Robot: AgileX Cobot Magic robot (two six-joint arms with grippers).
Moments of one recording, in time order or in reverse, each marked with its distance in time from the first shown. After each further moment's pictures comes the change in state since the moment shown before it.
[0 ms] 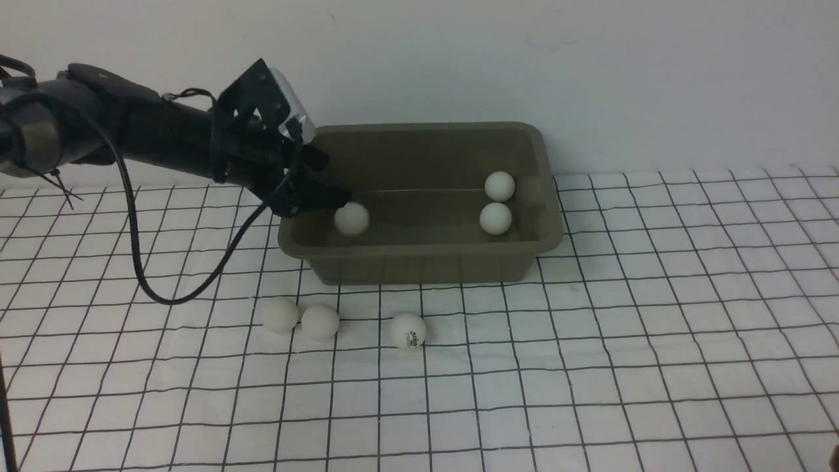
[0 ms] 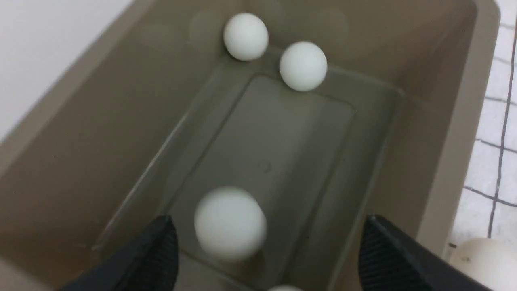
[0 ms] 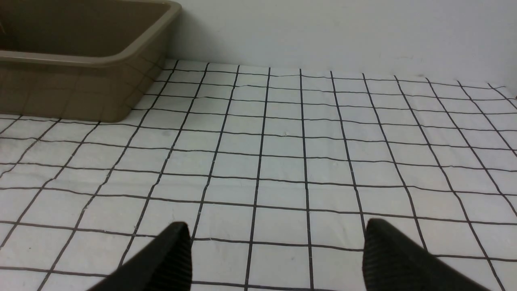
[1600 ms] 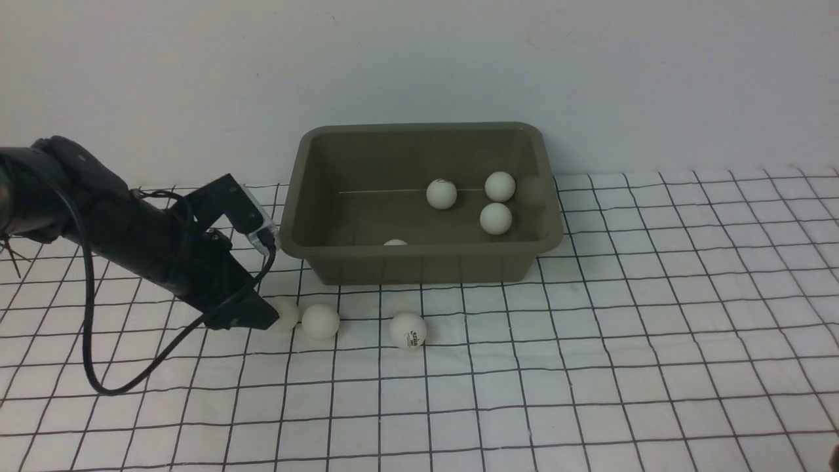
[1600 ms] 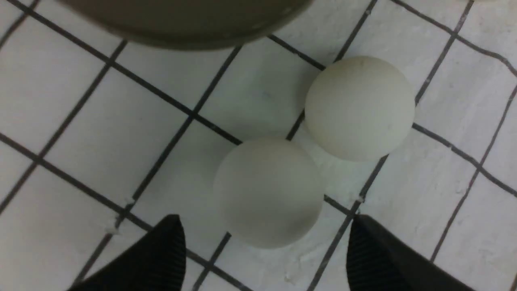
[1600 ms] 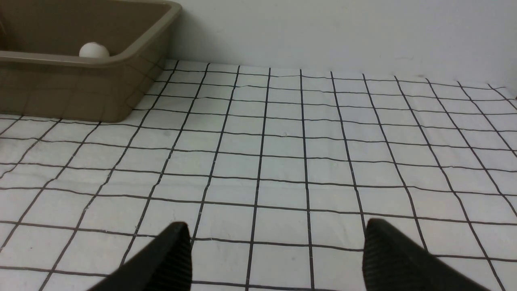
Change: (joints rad) right arm 0.000 0.000 0.000 0.000 0.000 0.000; left arm 0.046 -0.084 0.357 0.372 -0.118 -0.233
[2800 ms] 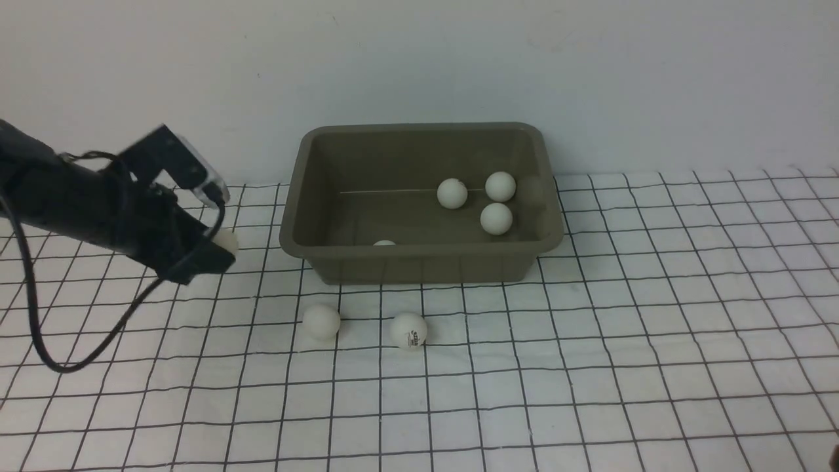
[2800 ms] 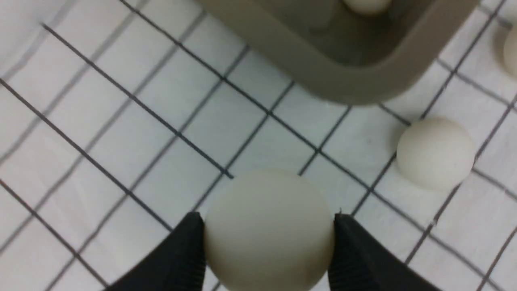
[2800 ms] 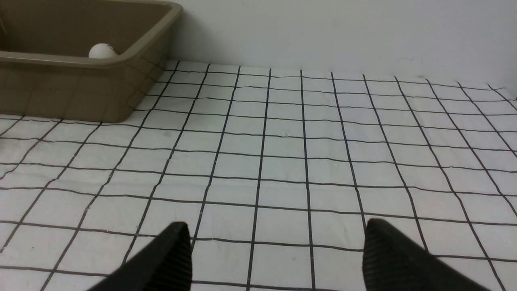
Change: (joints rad) right arm 0.000 0.000 0.000 0.000 0.000 0.000; left arm 0.111 -0.155 0.000 -0.138 -0.033 0.100
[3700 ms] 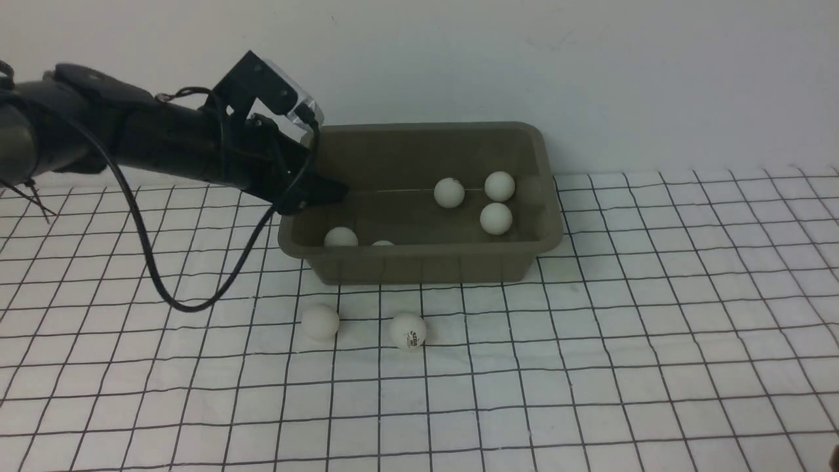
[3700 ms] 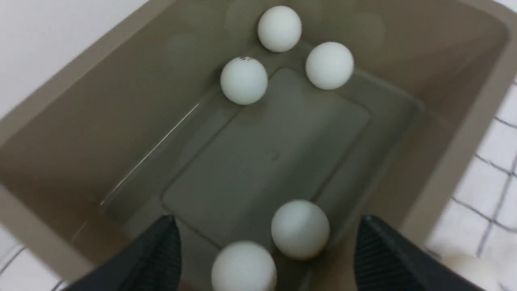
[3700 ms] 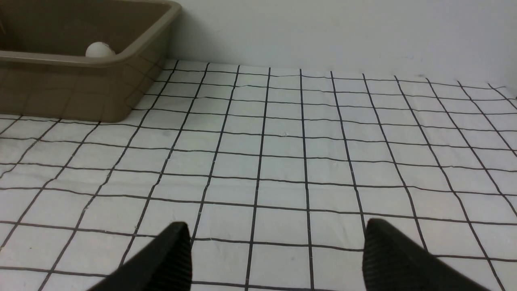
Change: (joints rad) right arm 0.000 0.000 0.000 0.000 0.000 0.000; left arm -0.197 0.103 -0.200 -0.208 -0.009 -0.009
